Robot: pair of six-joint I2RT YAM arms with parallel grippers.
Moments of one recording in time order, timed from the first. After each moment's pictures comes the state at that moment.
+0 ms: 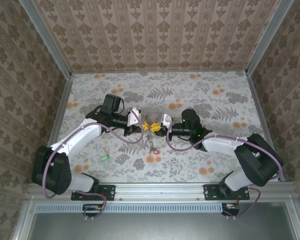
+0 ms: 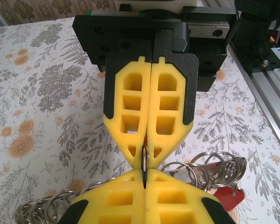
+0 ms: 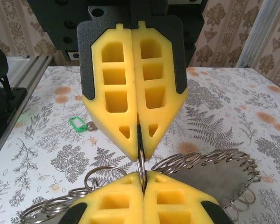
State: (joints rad) left arm -0.47 1.37 0.95 -0.46 0.97 0.91; right arm 0.60 1.48 0.63 0.60 -0.68 -0.29
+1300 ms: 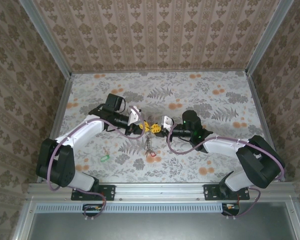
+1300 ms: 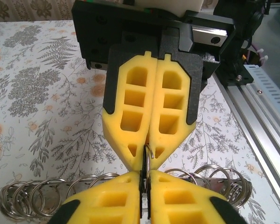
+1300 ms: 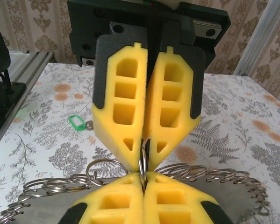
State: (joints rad) left arm -0.46 1.45 0.98 -0.51 1.09 0.92; right arm 0.62 1.45 0.61 0.60 -0.67 -0.34
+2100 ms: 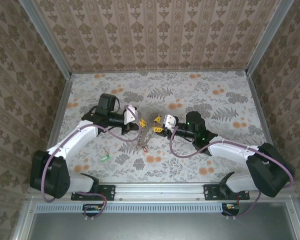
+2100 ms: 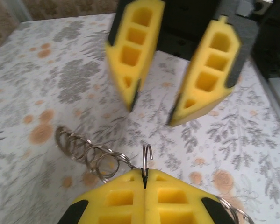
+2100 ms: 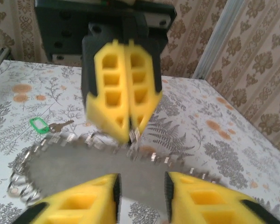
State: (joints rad) left arm -0.40 1.31 0.92 -0.41 0.94 0.83; right arm 0.63 1.34 0.59 0.56 -0.49 -0.40
